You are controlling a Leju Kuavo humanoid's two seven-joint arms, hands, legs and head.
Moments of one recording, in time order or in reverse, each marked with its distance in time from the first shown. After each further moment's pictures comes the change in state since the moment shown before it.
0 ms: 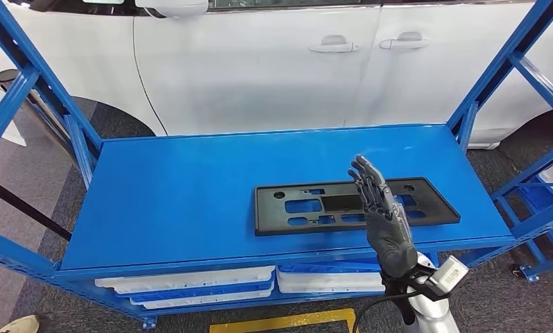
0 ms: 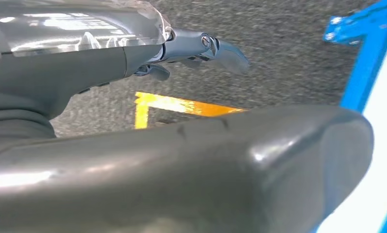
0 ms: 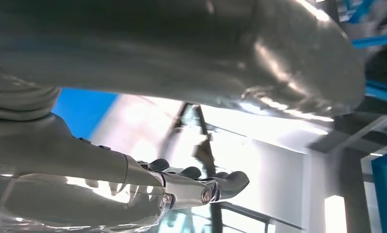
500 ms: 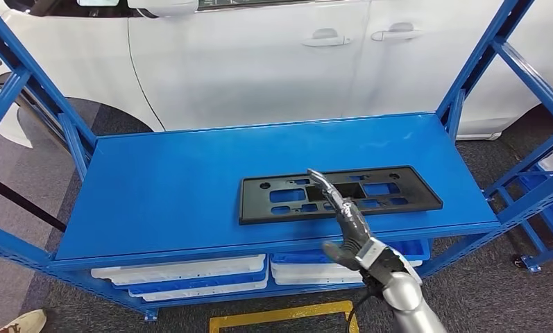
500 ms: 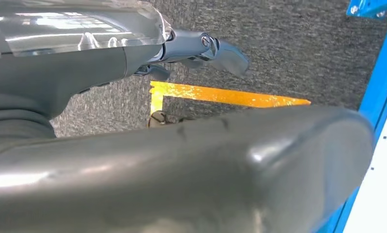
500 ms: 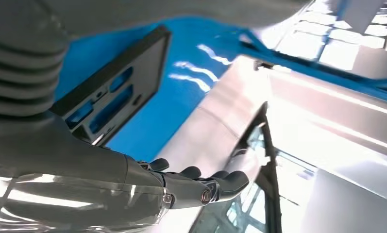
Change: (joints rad) left arm 0.002 -0.001 0.002 0.000 -0.012 0.002 0.011; right arm -0.085 -0.015 0.141 0.151 0.250 -0.129 0.136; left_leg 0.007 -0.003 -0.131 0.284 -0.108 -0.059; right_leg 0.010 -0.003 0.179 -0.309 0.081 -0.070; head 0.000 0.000
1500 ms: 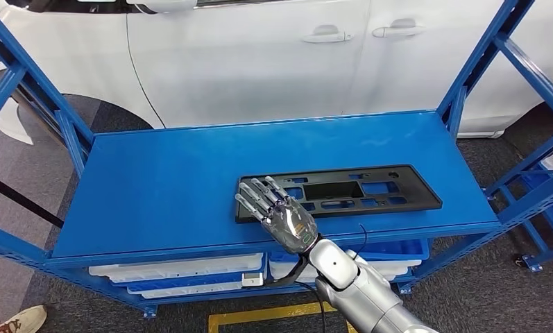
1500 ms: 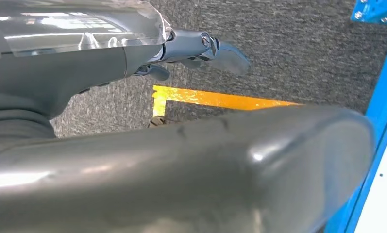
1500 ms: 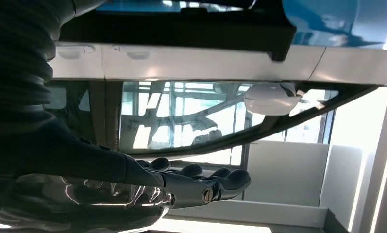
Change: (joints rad) left arm 0.001 0.001 0.003 0.000 -0.012 0.022 -0.007; right arm -0.308 0.059 0.418 0.551 1.191 -0.856 0.375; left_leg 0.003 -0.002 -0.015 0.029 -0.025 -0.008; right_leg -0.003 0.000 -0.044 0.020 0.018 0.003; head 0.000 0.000
